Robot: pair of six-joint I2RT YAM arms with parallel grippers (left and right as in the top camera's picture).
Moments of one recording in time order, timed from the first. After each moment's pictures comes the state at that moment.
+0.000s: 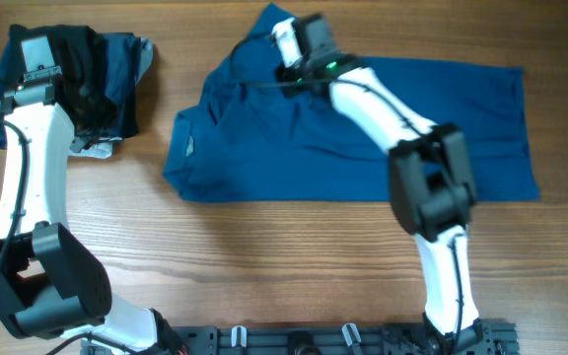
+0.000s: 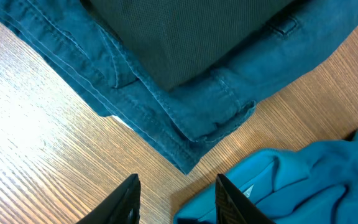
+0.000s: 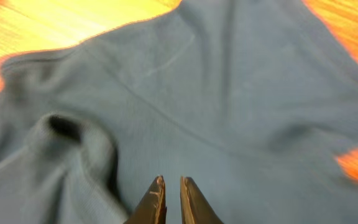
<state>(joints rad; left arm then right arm) 0.24 1.74 1.45 -0.92 -0.05 -0.60 0.43 2.31 1.85 -0.43 -0.14 -0.06</state>
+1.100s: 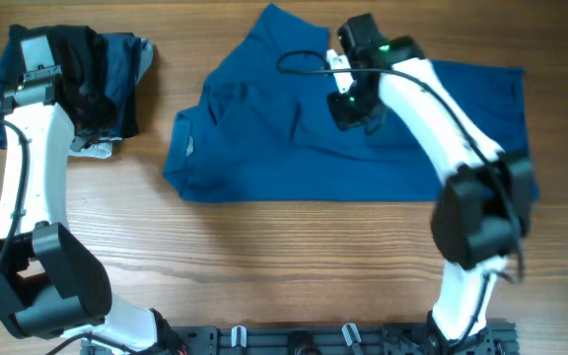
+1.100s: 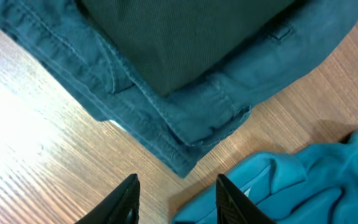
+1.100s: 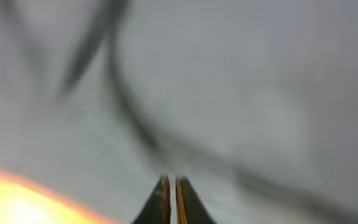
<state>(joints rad) 0.24 1.74 1.45 -0.91 -0.05 -0.60 0.33 2.04 1.77 -1.14 -0.09 -0.07</state>
